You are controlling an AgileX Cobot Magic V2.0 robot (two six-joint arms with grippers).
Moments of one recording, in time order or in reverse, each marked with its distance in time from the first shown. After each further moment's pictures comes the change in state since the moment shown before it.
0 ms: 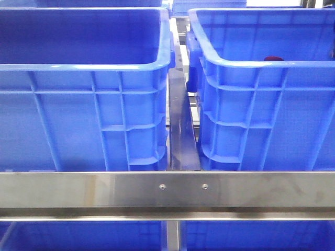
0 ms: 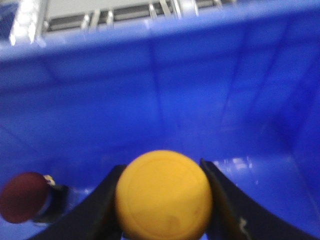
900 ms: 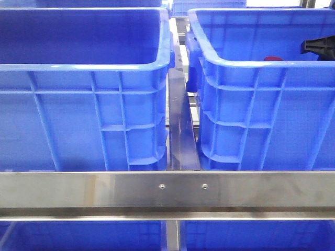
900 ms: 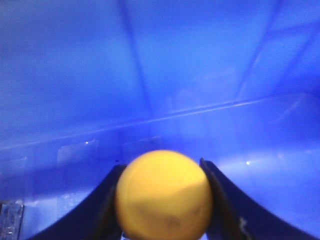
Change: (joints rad) left arm 0.000 0.000 0.000 0.000 -0.002 0.000; right arm 0.000 0.260 -0.153 0.007 0.012 0.000
